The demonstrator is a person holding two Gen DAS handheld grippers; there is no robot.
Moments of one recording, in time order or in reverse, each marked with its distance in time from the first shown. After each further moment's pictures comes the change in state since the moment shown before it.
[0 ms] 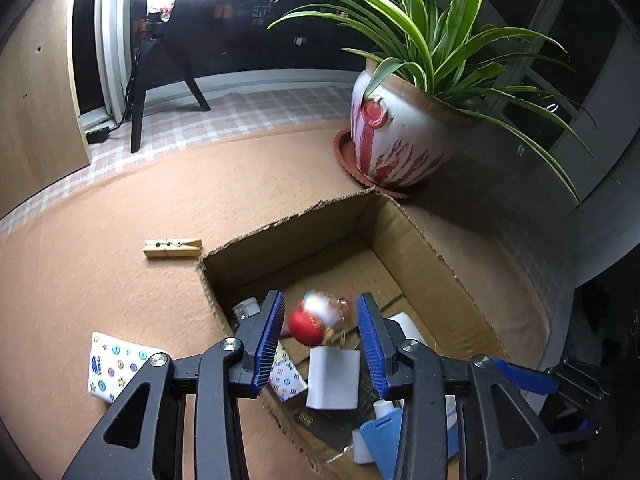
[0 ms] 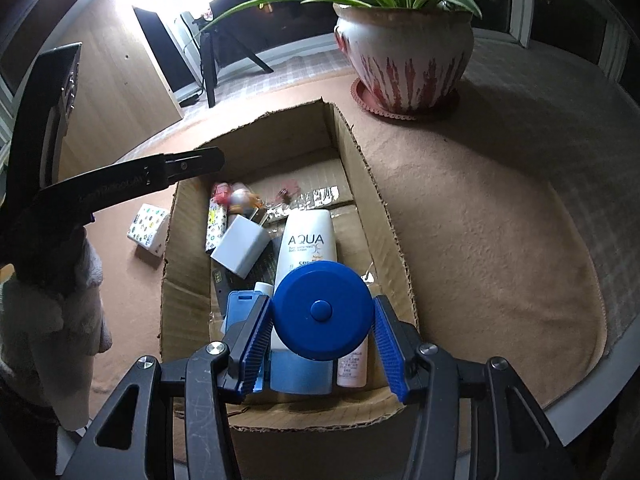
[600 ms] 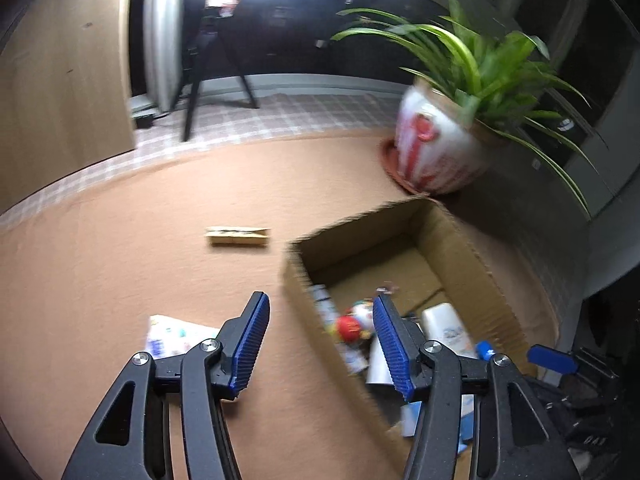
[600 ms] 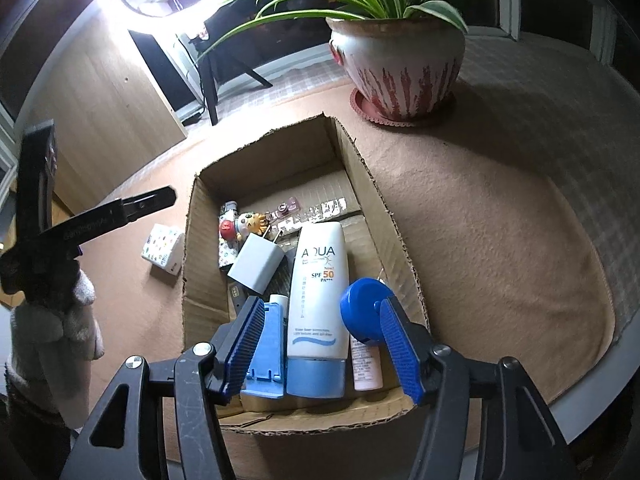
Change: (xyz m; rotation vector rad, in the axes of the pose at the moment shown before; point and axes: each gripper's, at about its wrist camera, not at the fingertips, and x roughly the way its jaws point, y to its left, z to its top) left arm -0.031 0.062 -0.013 -0.079 -0.006 0.057; right arm -0.007 0.002 0.003 0.072 -0.026 0.040
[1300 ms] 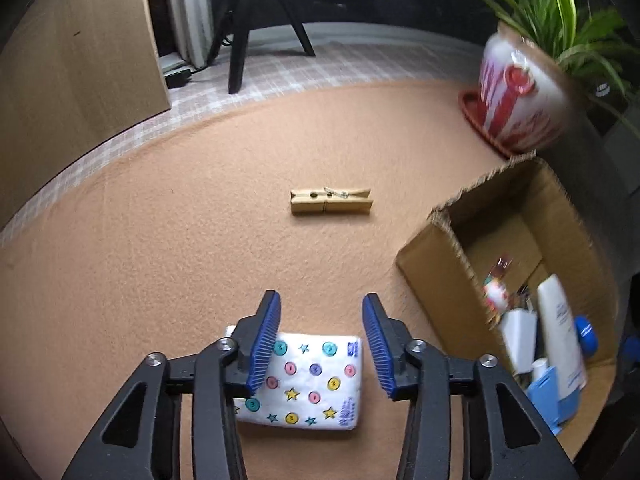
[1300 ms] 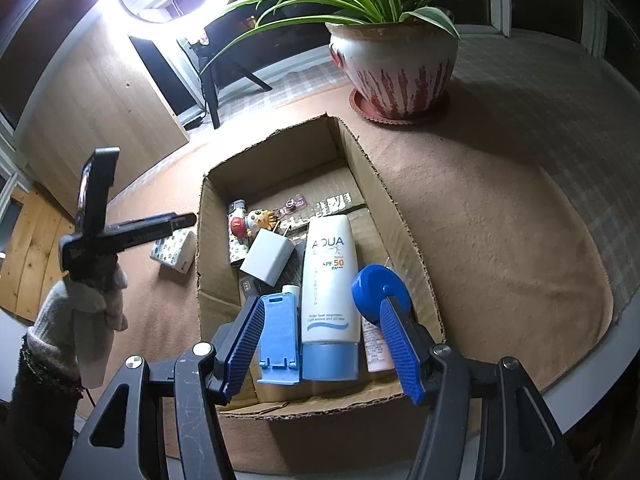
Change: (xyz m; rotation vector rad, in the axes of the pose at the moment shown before) left arm 0.057 0.055 -0.001 0.075 0.158 0.143; right arm -0.009 0.009 -0.012 0.032 -0.010 -0.005
